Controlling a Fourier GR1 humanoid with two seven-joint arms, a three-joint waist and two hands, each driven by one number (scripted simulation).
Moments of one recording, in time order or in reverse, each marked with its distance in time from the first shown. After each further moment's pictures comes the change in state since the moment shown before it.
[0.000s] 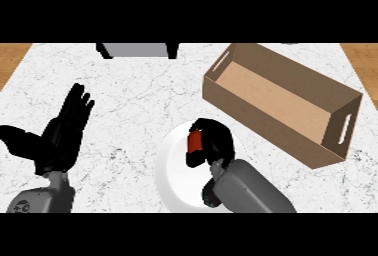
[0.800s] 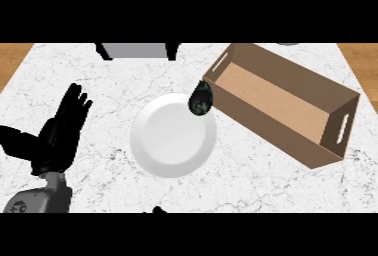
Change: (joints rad) left arm 0.002 0.004 0.015 -0.004 0.004 -0.009 0.004; right arm 0.066 -0.049 0.651 -0.444 0.252 0.267 -0.235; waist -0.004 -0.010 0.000
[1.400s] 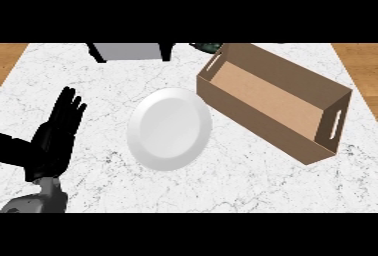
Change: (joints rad) left arm 0.035 0.001 0.012 -0.036 -0.002 0.011 0.007; right arm -0.014 -0.053 -0.003 -0.198 0.161 0.026 0.020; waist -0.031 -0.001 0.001
